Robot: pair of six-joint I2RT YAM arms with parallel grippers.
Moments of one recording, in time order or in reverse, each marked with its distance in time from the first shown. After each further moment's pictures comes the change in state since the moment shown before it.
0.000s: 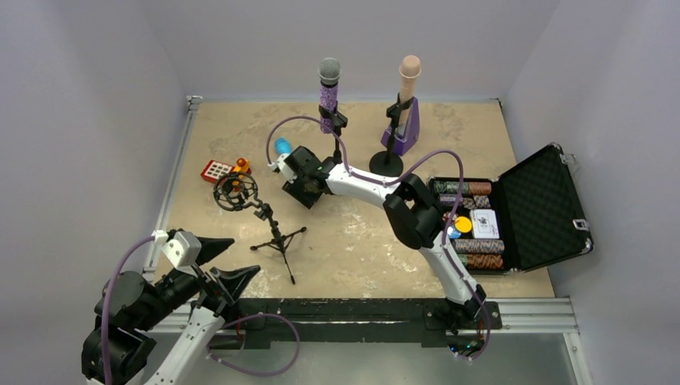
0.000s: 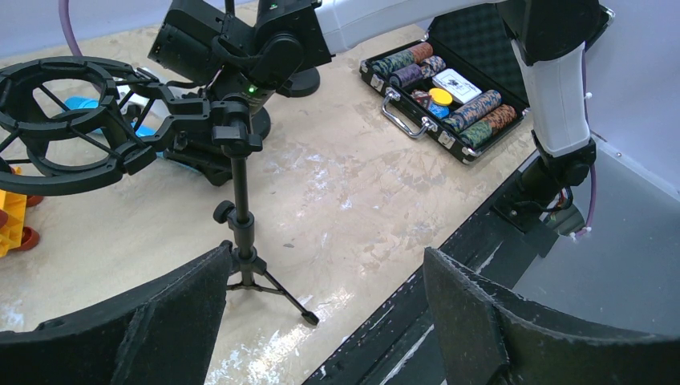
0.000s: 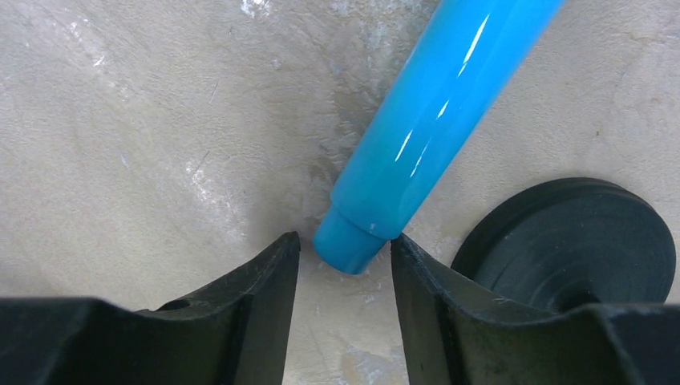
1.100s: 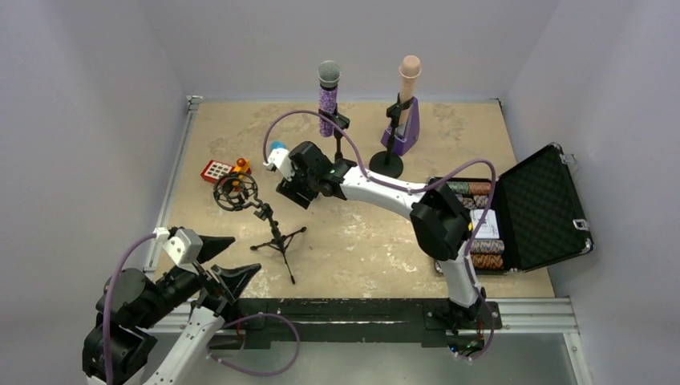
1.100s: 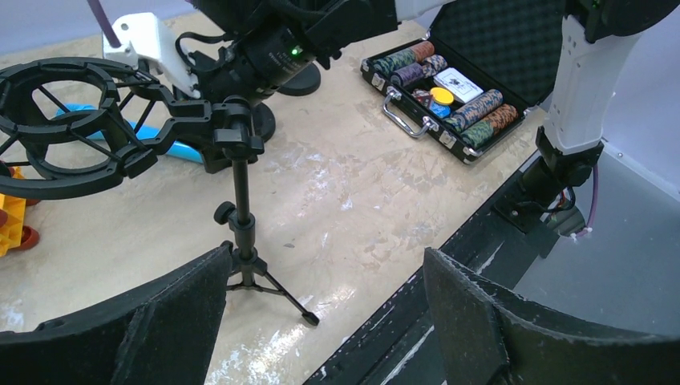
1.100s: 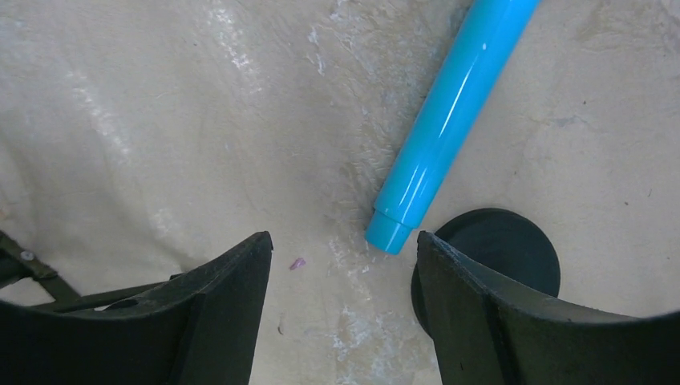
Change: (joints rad) left arm 0.000 0.015 0.000 0.008 -0.002 0.000; right arm 0.039 -0.256 -0.196 0.164 -0.064 -0.129
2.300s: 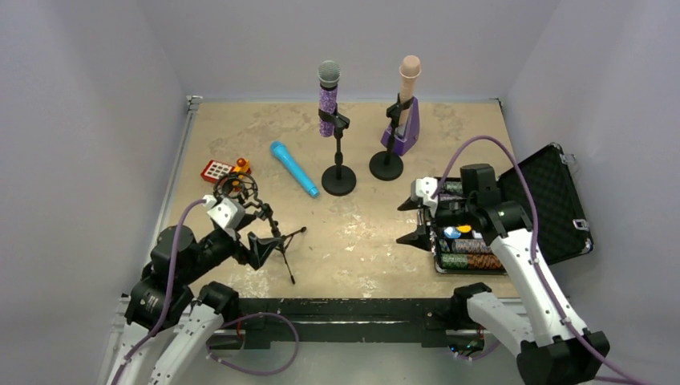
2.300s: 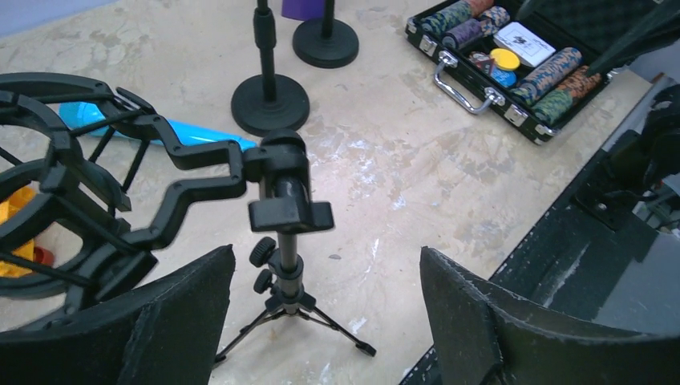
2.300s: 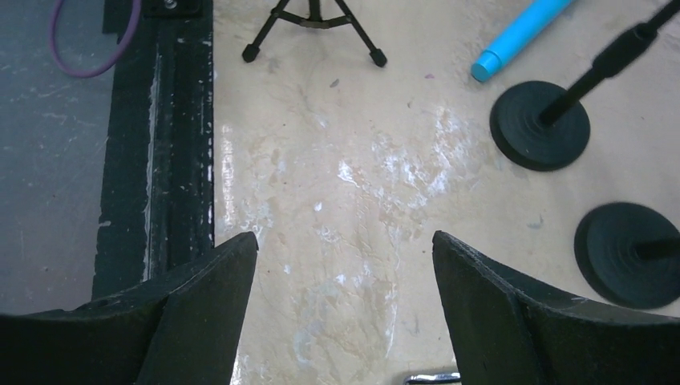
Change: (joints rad) left arm 0.003 0.172 -0.251 0.296 -0.035 0.119; right arm -0.778 -1.170 -0.812 -0.462 -1.099 -0.578
